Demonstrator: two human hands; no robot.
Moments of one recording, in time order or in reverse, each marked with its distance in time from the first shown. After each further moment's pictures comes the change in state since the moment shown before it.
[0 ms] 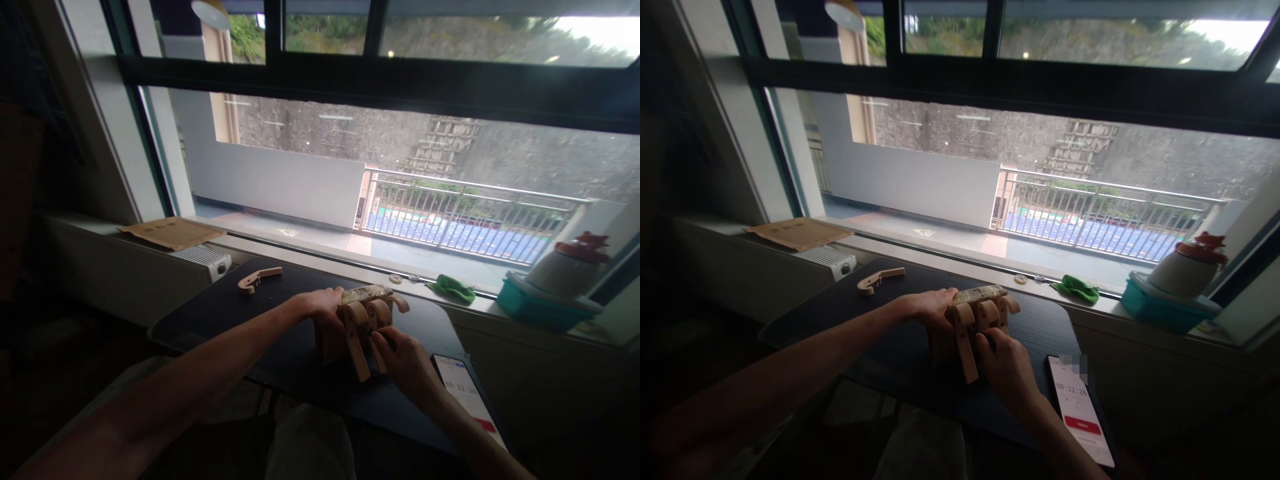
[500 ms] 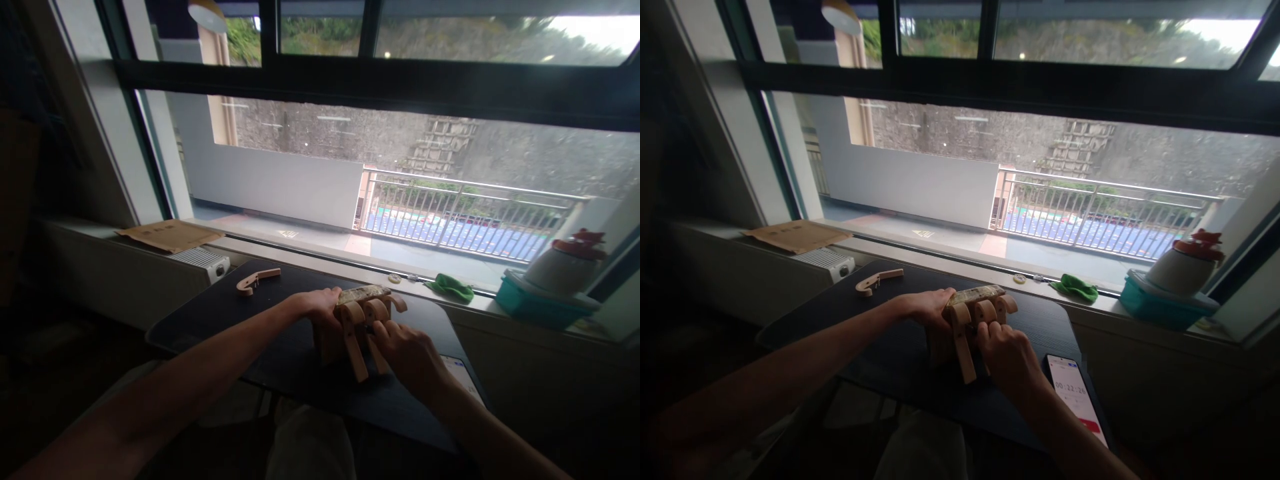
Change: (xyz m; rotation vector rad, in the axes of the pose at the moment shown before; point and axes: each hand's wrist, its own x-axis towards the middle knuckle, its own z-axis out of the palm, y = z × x) left_hand 0.000 -0.001 -0.003 0.005 -0.018 0.042; right_hand 0.006 -0.001 -0.014 -0.759 0.027 -0.444
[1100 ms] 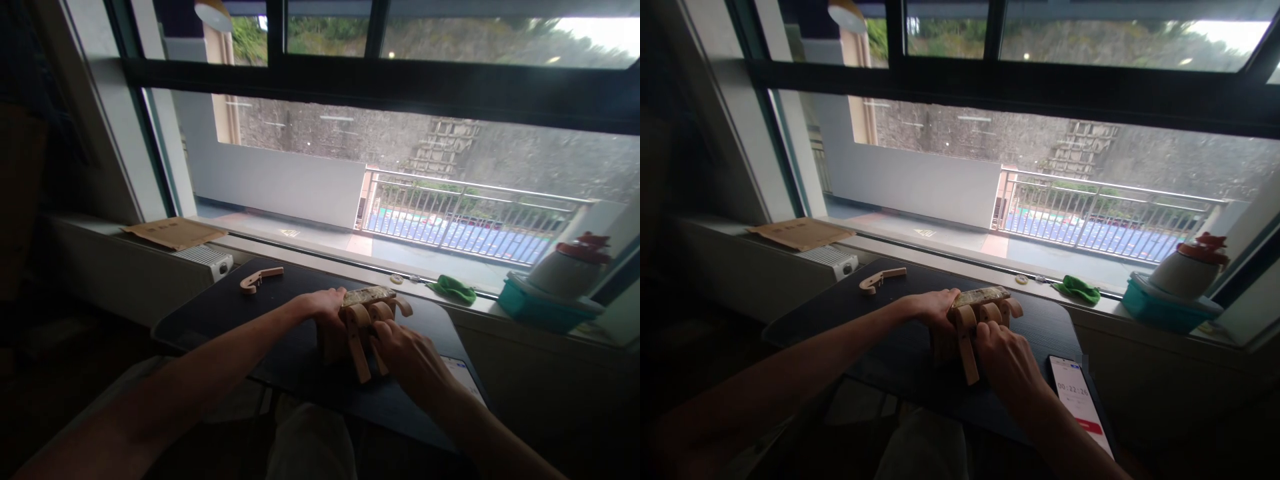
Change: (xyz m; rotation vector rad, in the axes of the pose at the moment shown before) left_hand -0.003 0.006 0.002 0.028 0.010 -0.006; right_hand 0.001 -0.009 -0.015 0.313 -0.038 0.107
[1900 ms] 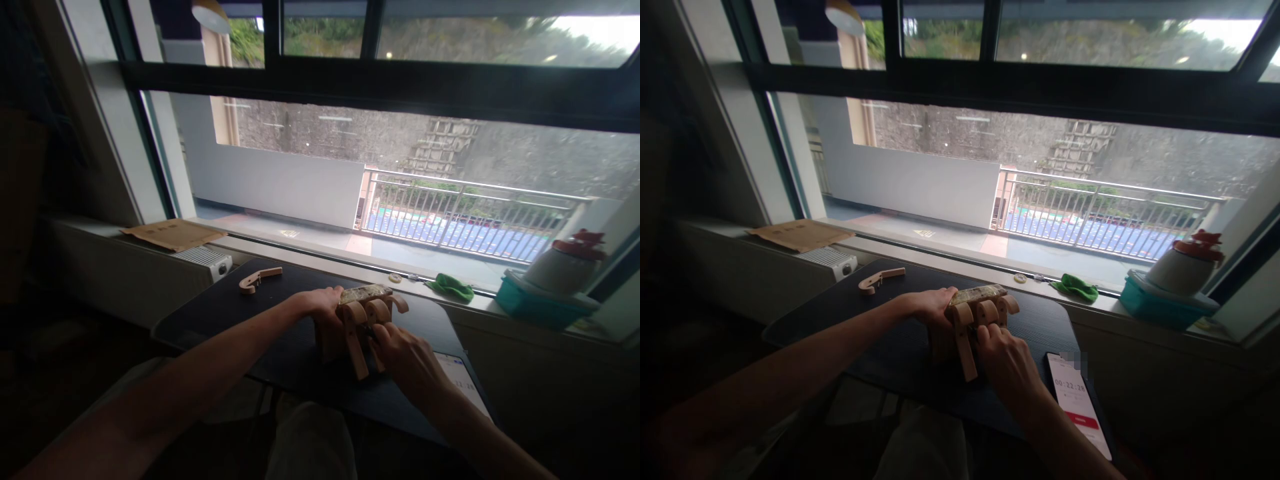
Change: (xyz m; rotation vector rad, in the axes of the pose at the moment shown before) left_hand 0.005 -0.005 0.003 -0.017 0.006 -0.012; right_hand -0.007 0.004 0.013 -0.084 0.058 0.013
